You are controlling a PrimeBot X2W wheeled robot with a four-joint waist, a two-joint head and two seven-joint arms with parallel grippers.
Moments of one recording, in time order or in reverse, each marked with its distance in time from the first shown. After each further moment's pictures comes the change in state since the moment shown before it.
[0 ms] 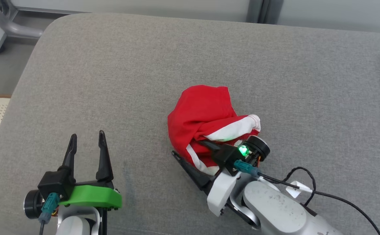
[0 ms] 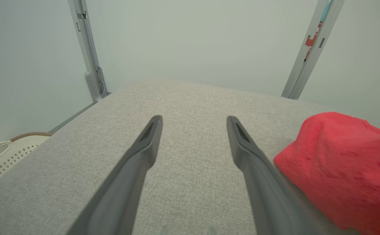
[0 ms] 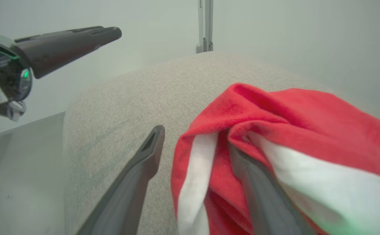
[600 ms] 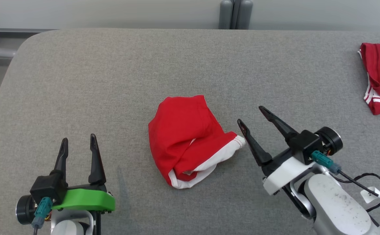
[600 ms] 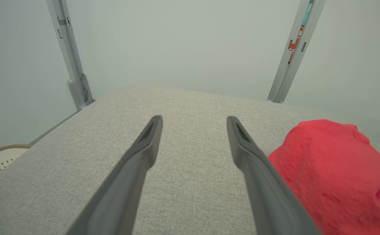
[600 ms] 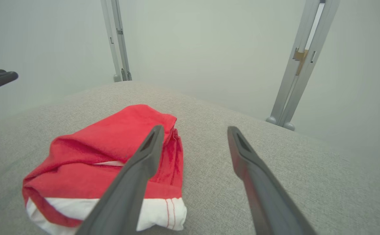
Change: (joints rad) left arm 0.022 0.000 0.047 -0.011 0.015 -0.006 0.000; right arm 0.211 -0.176 -0.372 -0.306 -0.078 0.000 0.000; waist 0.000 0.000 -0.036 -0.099
